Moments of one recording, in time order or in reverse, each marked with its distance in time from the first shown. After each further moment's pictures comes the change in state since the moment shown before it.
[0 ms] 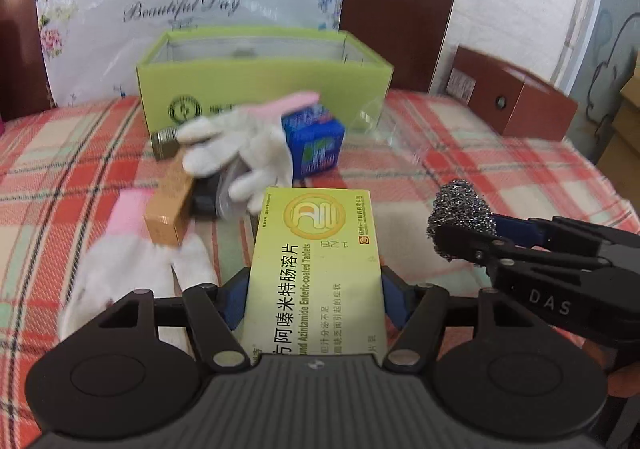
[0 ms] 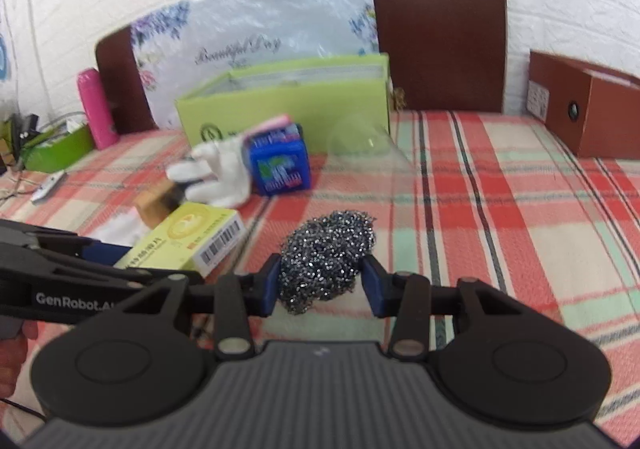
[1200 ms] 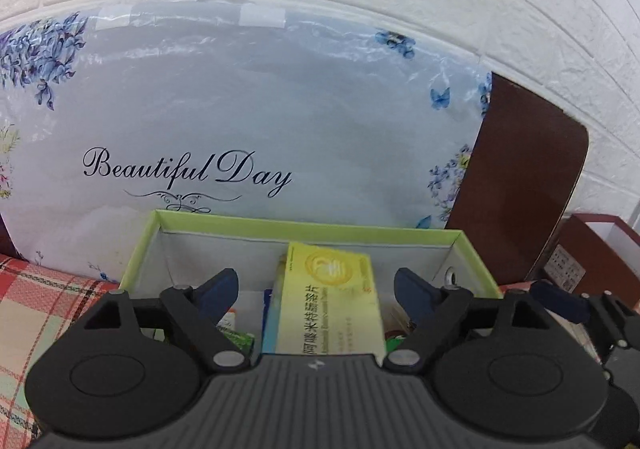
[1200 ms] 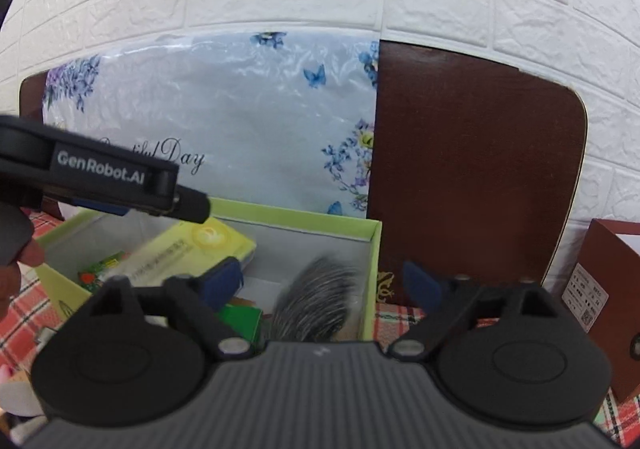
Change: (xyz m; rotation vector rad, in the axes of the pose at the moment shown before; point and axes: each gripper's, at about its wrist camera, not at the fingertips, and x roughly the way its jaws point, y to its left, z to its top) left arm 0.146 0.067 0.195 -0.094 -0.195 0.096; right arm 0.183 -0.030 0.152 -0.140 -0.192 -0.114
